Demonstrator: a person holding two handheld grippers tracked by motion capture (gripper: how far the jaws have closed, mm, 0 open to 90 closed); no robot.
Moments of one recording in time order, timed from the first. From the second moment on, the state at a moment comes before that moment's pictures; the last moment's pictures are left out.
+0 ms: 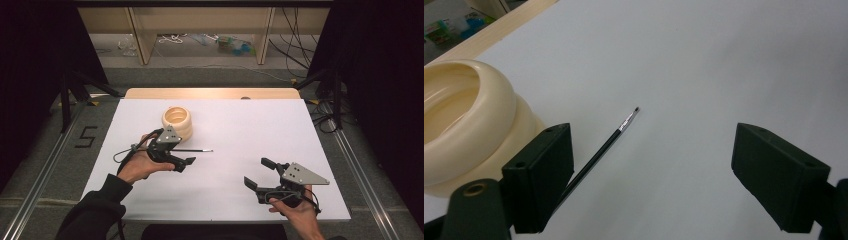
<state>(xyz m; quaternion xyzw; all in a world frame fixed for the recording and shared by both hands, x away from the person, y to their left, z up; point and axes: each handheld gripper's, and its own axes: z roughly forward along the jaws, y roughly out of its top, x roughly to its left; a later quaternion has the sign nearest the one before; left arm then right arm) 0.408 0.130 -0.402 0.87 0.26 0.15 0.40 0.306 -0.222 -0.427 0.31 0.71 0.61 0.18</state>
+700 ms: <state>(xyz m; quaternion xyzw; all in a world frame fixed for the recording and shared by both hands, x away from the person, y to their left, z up) 0.452 0.107 -0.419 0.91 0.24 0.12 0.33 0.305 -0.222 -0.426 0.30 0.72 0.60 0.18</state>
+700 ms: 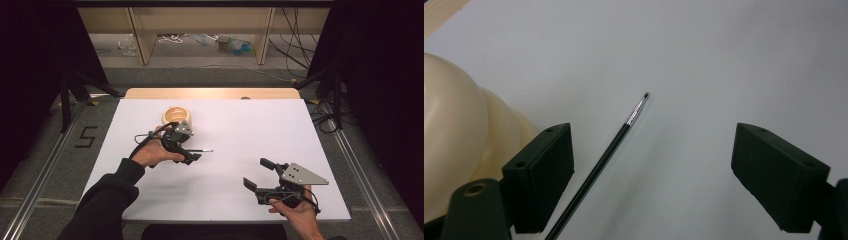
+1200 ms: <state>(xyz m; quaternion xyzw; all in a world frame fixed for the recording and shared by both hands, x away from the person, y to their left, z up) 0.469 0.090 -0.419 0.93 0.21 0.10 0.29 0.305 -0.221 -0.426 0.30 0.72 0.60 0.17</state>
